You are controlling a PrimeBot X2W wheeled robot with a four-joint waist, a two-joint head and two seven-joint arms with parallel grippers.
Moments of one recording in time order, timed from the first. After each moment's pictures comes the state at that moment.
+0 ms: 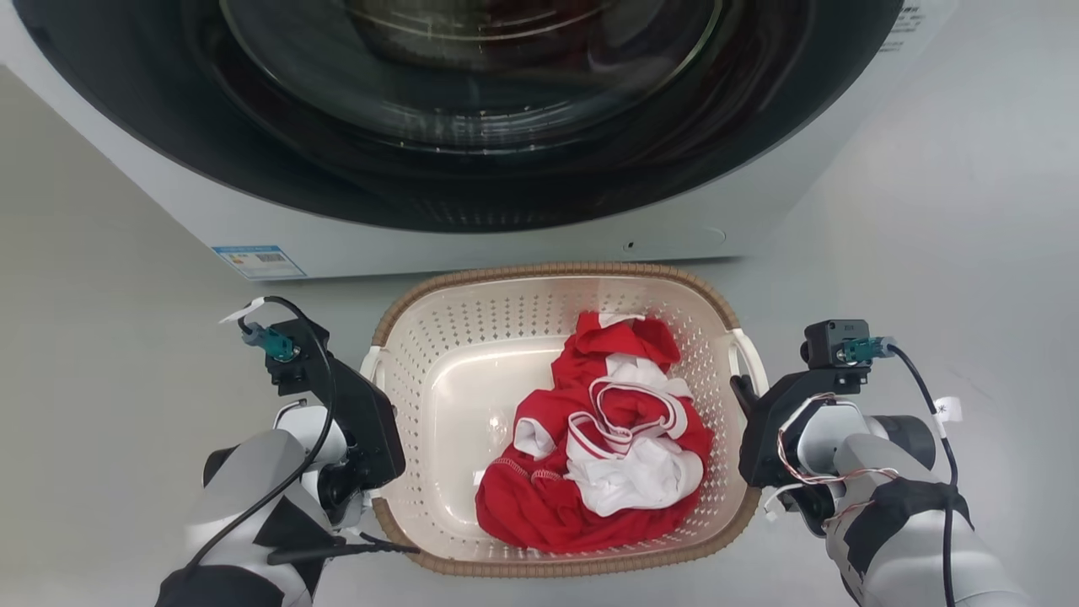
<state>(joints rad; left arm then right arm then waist) -0.83 0.01 -0.30 1.29 -0.67 -0.12 0.30 -0.82 -0.03 0.38 1.26 0.46 0.13 0.05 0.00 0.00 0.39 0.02</state>
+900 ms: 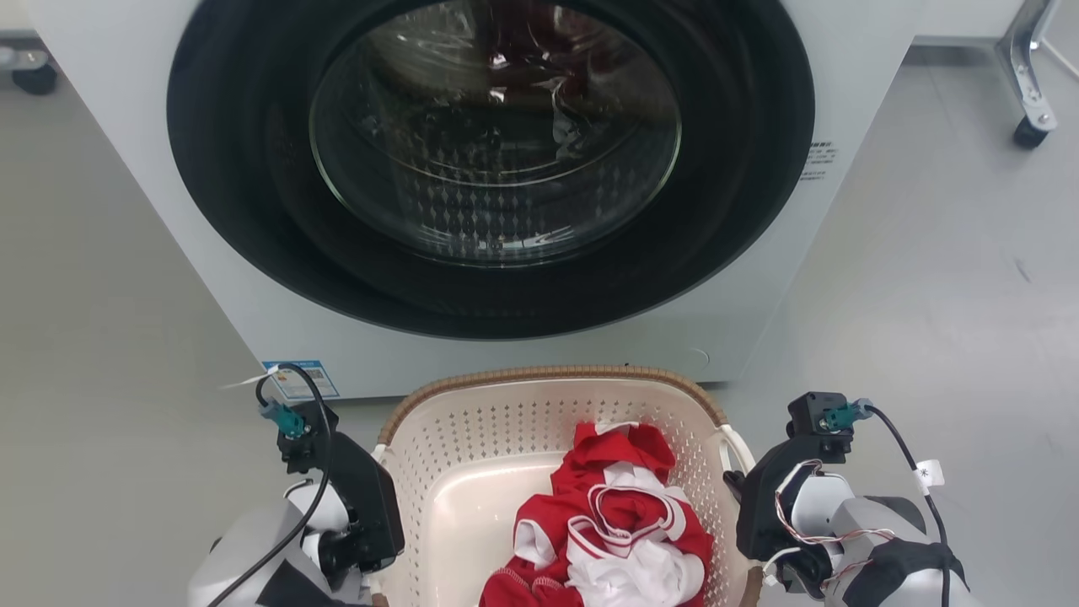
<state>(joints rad) -0.72 0.01 -0.30 1.30 -0.70 -0.12 0.44 -0.70 -0.03 0.47 1.24 0.58 0.13 0.21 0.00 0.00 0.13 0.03</state>
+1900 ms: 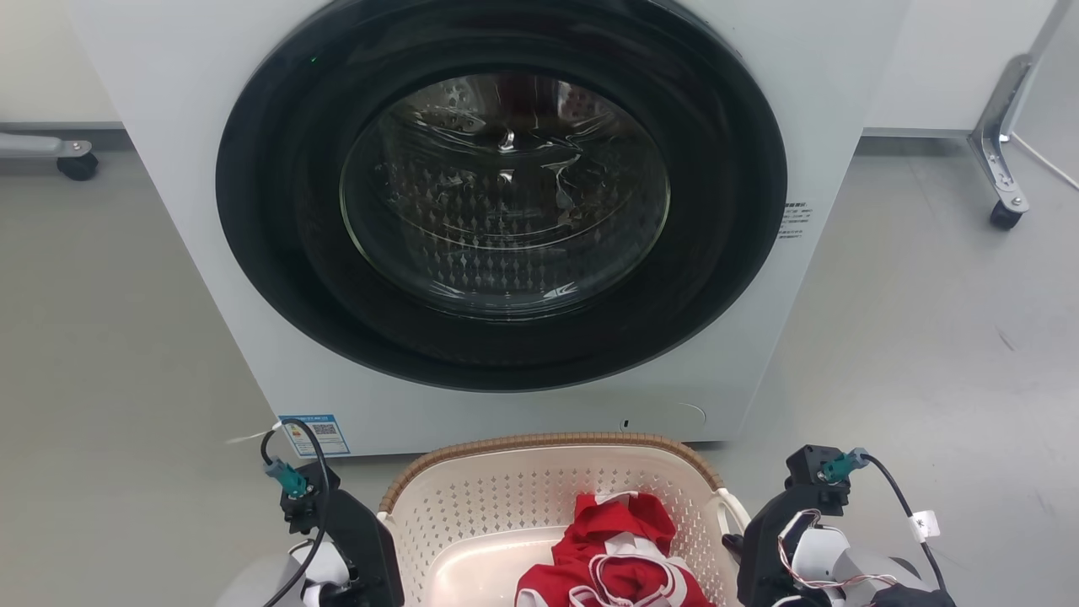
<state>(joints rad) -0.63 0.01 -0.30 1.31 -0.72 -0.11 0.49 -0.62 -0.03 0.51 1.23 0.68 0.13 0.27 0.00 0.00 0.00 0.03</state>
